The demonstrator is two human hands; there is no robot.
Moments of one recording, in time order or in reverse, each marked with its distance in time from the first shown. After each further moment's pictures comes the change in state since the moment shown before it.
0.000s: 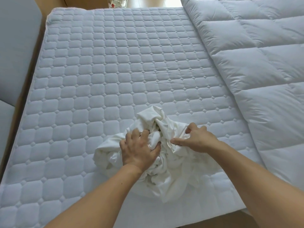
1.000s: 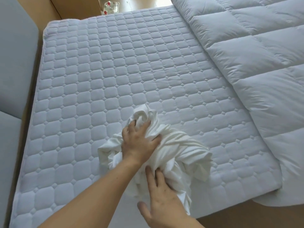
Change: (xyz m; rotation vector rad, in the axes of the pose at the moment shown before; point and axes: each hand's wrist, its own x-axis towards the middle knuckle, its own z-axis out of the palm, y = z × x) left_hand 0.006 -0.006 -0.031 -0.270 -0.199 -0.045; right_hand -0.125 -0.036 0.168 0.058 0.102 -0.518
